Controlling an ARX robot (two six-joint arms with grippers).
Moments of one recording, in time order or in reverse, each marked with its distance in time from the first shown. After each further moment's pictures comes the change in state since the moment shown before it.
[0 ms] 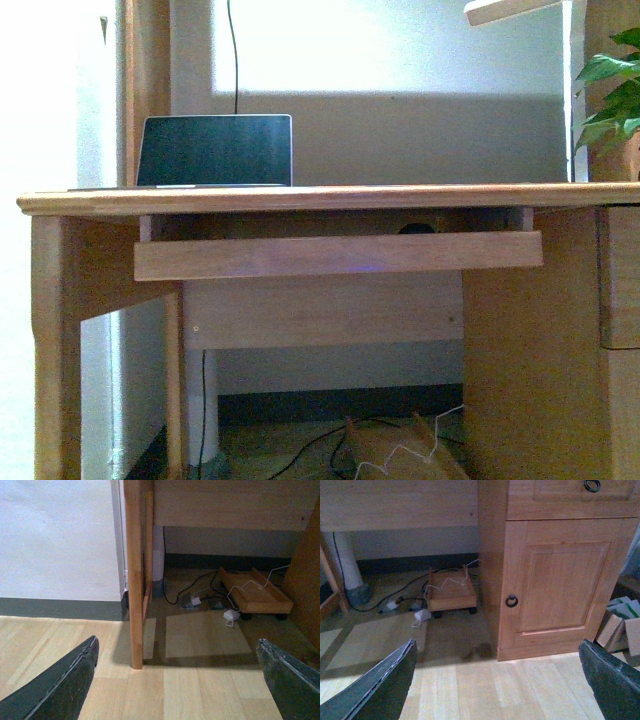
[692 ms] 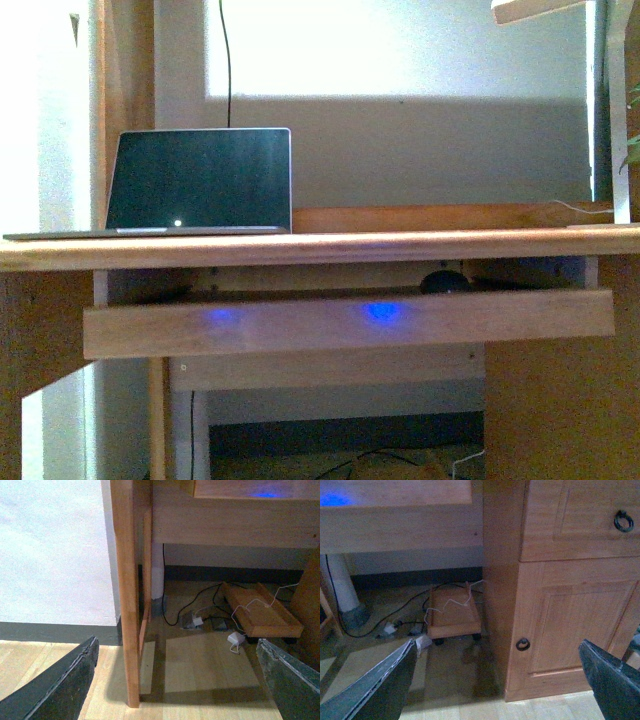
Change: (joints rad) left arm 0.000 0.000 0.000 0.000 0.000 0.000; right arm 0.000 0.000 0.000 0.000 0.000 0.000
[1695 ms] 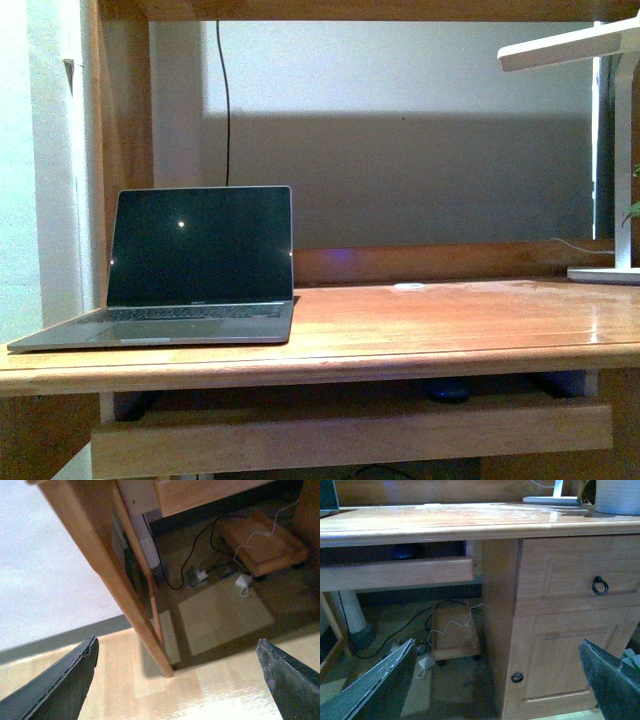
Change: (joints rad) left arm 0.031 1.094 0.157 0.623 0.107 0.427; right arm 0.000 0.000 0.000 0.000 0.000 0.000
